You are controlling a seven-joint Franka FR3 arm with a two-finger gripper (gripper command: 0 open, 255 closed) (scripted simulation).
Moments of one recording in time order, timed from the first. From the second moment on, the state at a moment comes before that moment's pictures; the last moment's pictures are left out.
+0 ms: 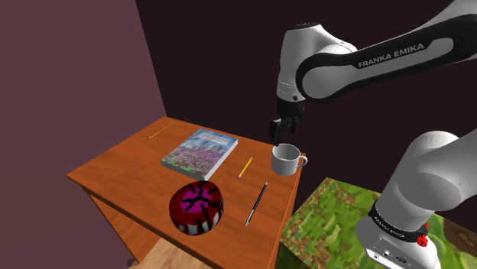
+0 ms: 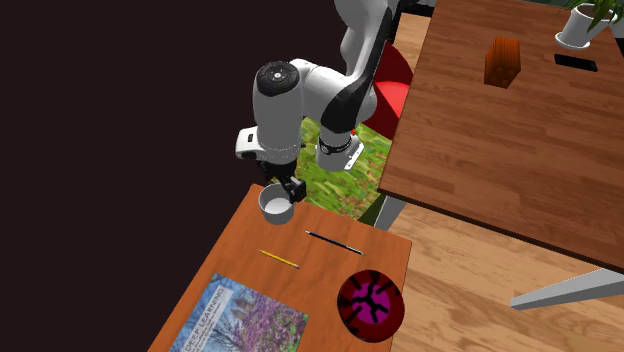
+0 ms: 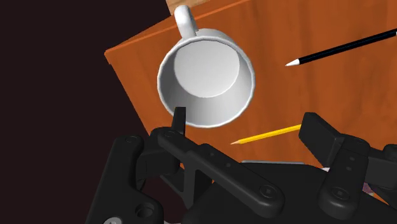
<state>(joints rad) 0.02 -0.63 0.26 -2.63 0.10 2.06 0.23</state>
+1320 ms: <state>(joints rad) 0.02 -0.43 0.34 -2.73 0.11 2.34 0.31</state>
